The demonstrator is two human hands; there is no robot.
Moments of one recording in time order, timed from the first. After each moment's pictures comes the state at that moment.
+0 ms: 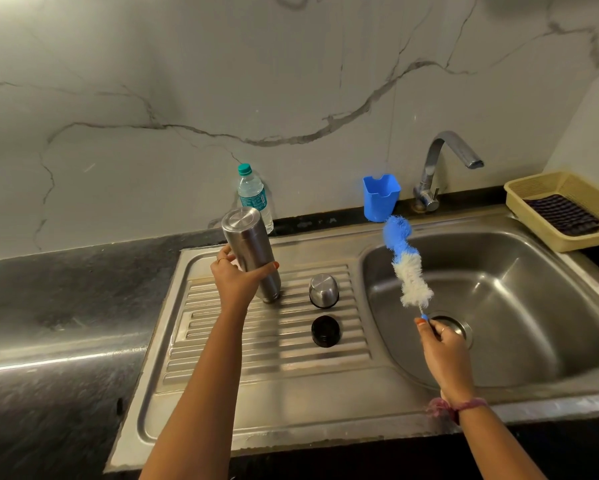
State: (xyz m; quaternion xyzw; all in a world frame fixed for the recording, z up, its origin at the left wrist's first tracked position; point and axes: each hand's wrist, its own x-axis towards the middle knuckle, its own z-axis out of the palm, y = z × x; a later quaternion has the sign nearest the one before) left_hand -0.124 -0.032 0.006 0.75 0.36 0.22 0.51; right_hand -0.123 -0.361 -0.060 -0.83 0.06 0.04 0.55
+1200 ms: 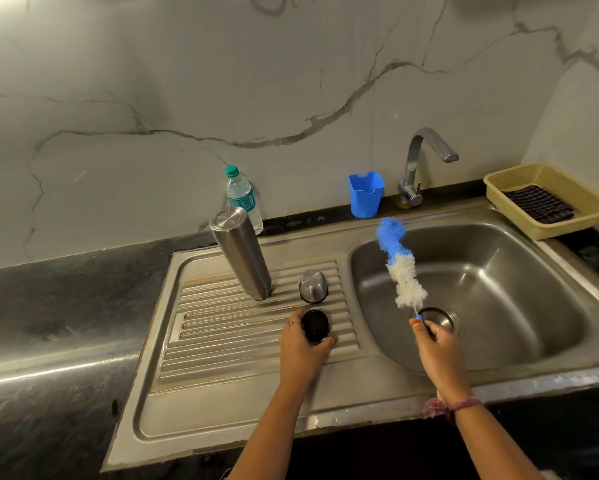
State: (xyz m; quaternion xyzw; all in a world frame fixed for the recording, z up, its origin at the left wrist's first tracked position) left_hand -0.186 -0.160 -0.074 0.85 0.26 0.07 0.46; right_hand -0.139 -0.373 -0.061 -0.83 0.10 0.02 0.54
